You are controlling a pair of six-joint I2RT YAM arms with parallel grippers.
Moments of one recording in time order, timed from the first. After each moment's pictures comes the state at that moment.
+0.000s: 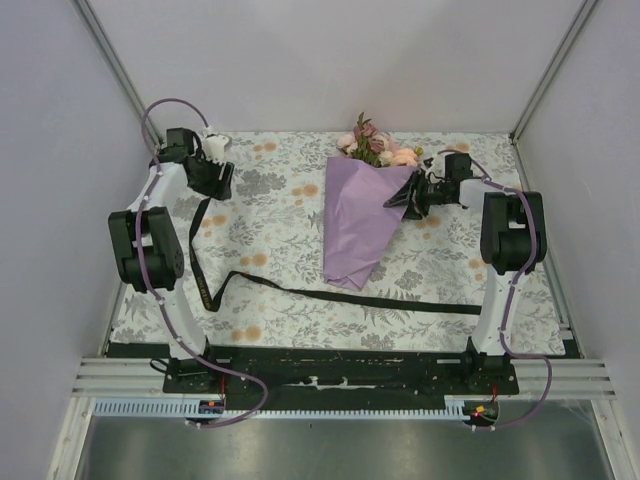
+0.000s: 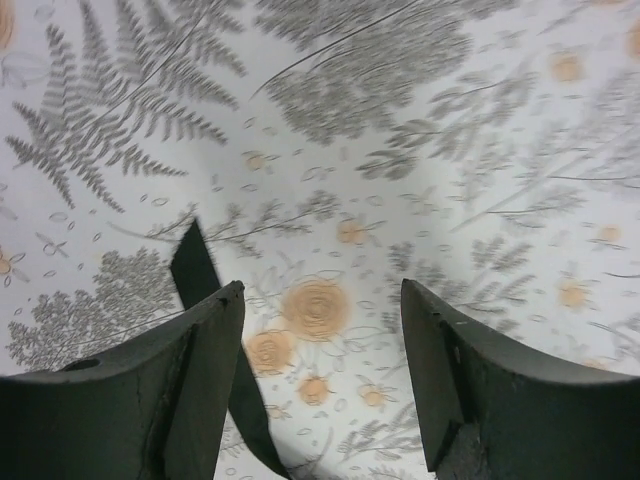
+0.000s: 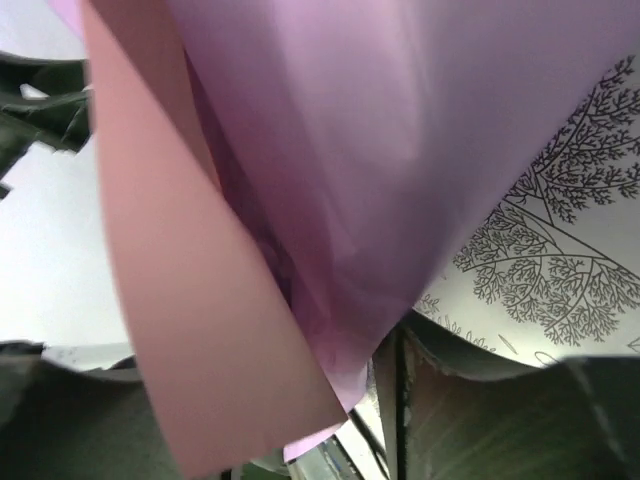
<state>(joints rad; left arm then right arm) 0.12 2.03 1.63 -0.62 0.32 0.48 -0.01 2.15 1.41 -0.27 -0.95 0.59</state>
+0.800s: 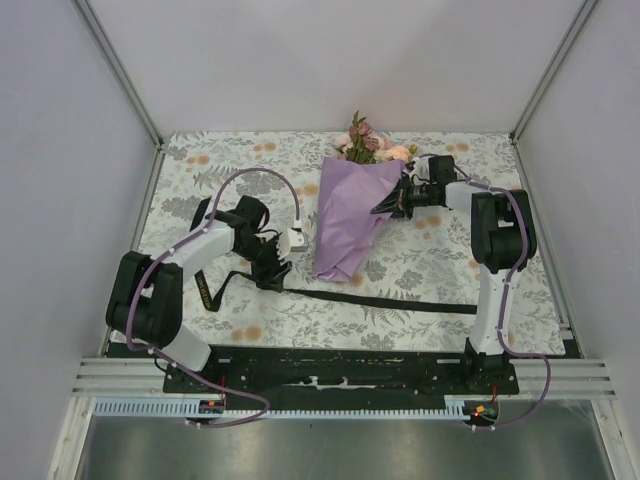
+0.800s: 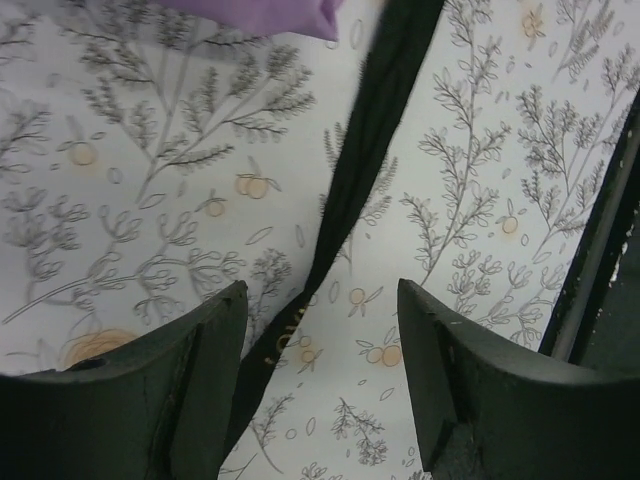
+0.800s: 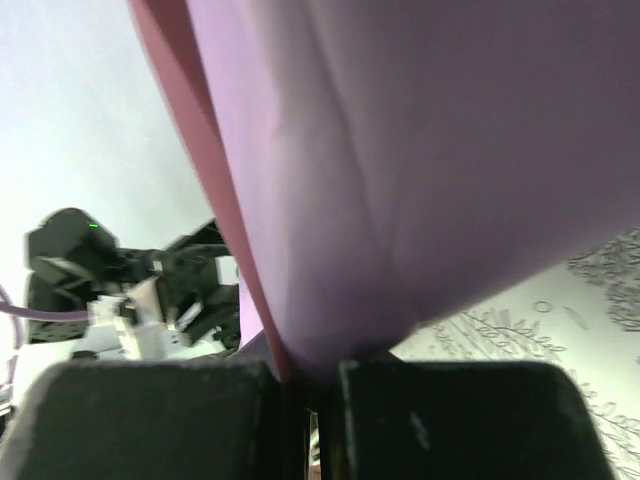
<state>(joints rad) -0.32 1.57 0.99 -0.78 0.60 0.91 0.08 2.18 1.42 -0.23 -1.02 0.65</state>
